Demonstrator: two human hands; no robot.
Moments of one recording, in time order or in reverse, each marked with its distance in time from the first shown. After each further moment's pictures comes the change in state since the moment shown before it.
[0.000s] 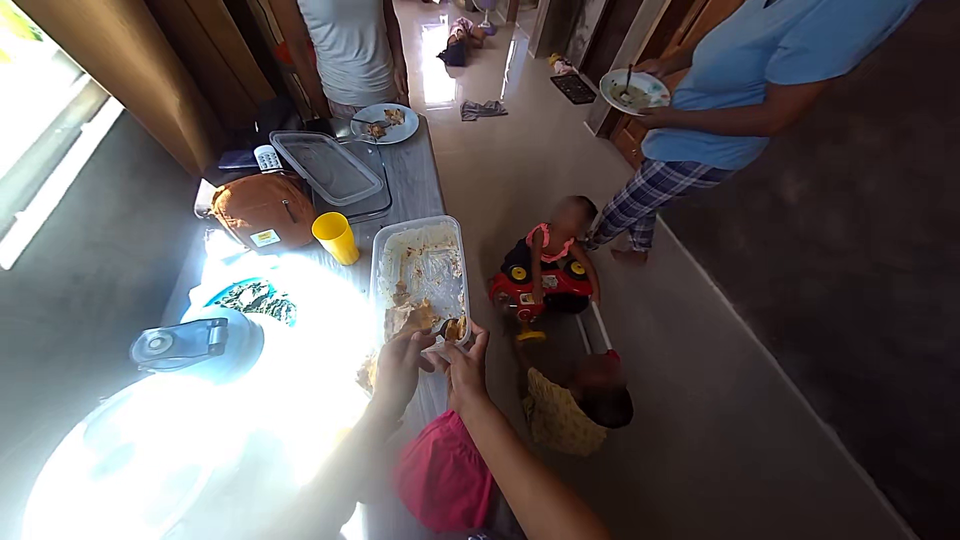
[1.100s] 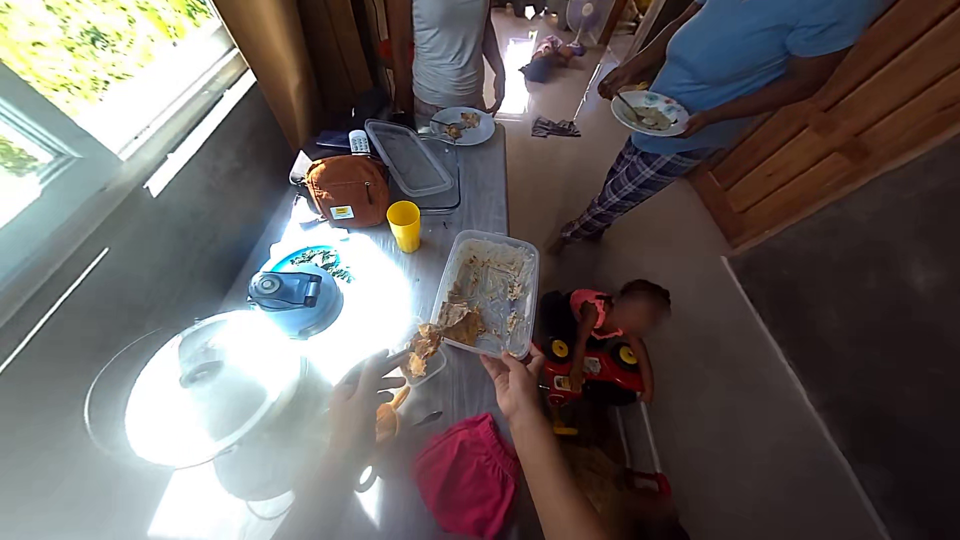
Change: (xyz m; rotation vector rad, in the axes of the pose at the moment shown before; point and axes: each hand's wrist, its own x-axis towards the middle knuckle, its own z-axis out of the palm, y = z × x) left_hand -0.075 -0.017 -0.072 -0.393 0.516 -0.119; right_hand 0.009 -0.009 -0.007 0.032 0.096 0.124
